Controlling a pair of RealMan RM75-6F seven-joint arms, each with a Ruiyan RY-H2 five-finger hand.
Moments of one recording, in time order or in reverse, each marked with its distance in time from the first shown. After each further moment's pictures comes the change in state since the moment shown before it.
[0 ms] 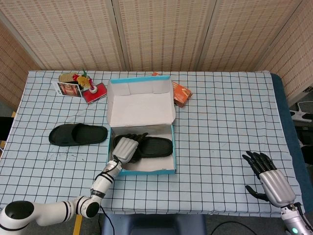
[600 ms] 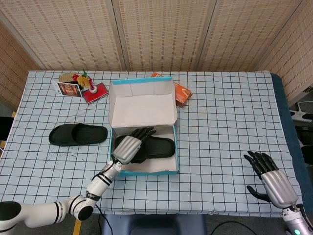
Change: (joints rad) left arm 0.032 0.101 -0.027 -0.144 0.233 0.062 -0.316; right arm -0.008 0.008 -0.002 0.001 -0.011 0.020 0.015
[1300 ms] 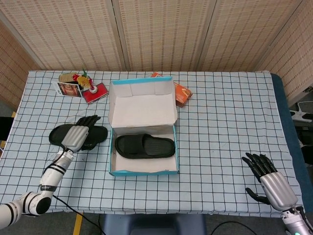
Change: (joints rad) left arm 0.141 0.354 0.045 0.008 -0.145 -0.110 -0.060; right arm -0.006 0.004 -0.015 -0.001 -0.044 0.020 0.001
